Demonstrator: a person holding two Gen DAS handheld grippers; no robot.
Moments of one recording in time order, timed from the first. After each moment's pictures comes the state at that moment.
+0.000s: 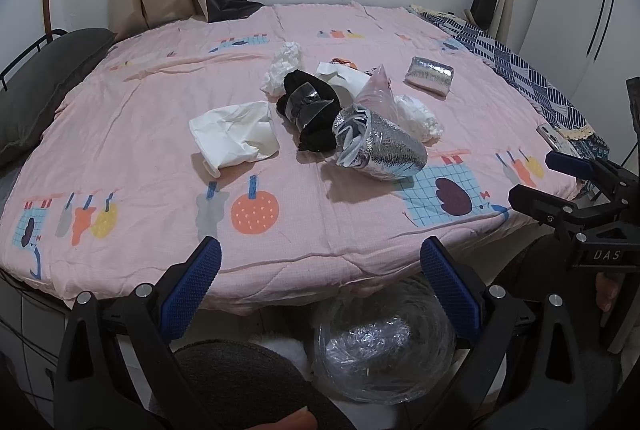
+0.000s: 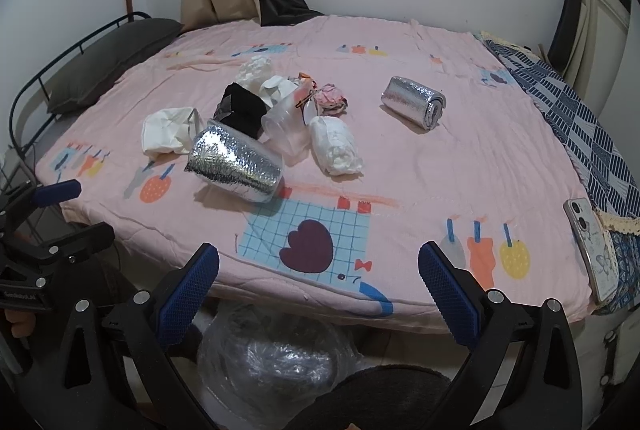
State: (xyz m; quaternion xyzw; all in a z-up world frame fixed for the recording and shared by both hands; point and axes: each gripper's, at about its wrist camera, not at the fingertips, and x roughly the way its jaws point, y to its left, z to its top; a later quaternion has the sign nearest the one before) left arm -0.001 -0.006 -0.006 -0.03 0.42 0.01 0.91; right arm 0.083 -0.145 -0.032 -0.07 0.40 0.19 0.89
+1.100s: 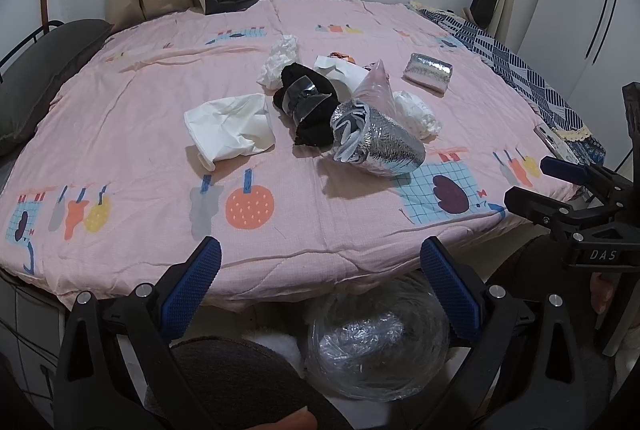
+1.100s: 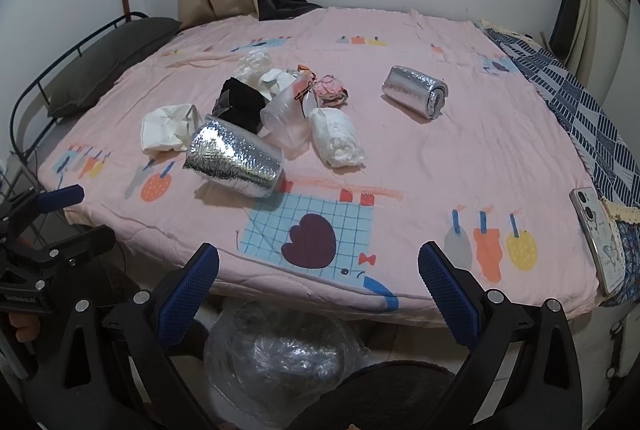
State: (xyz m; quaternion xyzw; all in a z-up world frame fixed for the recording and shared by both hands) left arm 0.002 -0.003 -0.010 -0.04 0.43 0.00 0.90; right arm 0.086 -0.146 -0.036 -0.06 0.42 0.19 0.89
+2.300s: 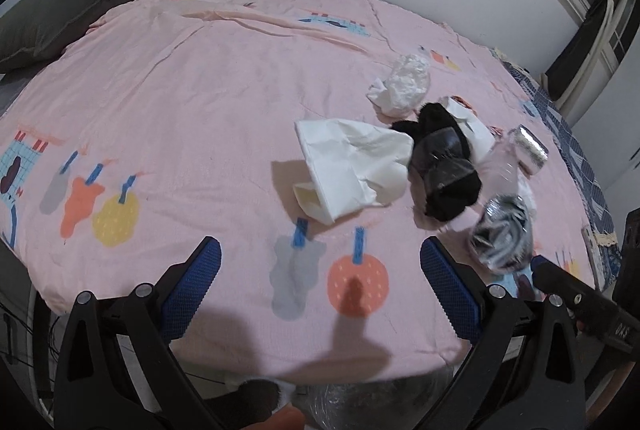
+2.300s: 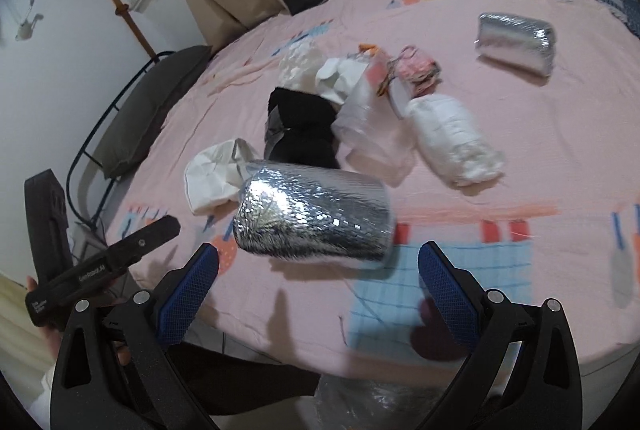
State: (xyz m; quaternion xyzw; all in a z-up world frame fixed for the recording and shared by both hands) left arm 0.068 0.109 -0.040 -0.18 0.43 0.10 0.88; right arm 0.169 -0.078 -0.080 0.11 0.47 0.29 0.83
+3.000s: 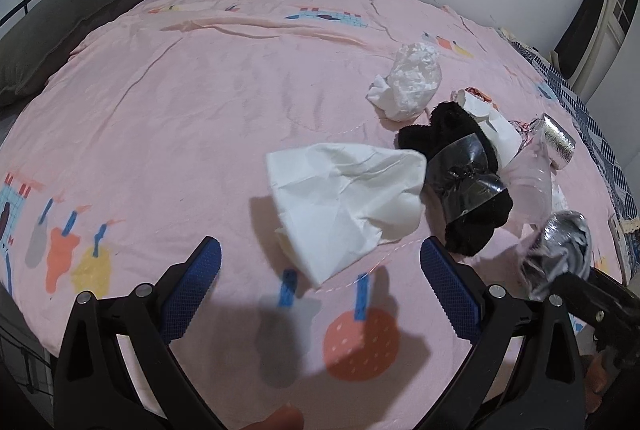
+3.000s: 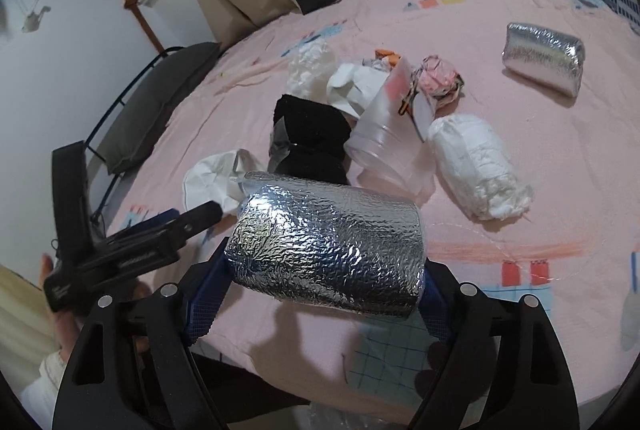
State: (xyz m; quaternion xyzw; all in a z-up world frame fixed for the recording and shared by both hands) left arm 0.117 0.097 -0.055 -0.13 0.44 0.10 0.88; right arm 0.190 -0.068 -0.085 0.11 0.46 0.31 0.83
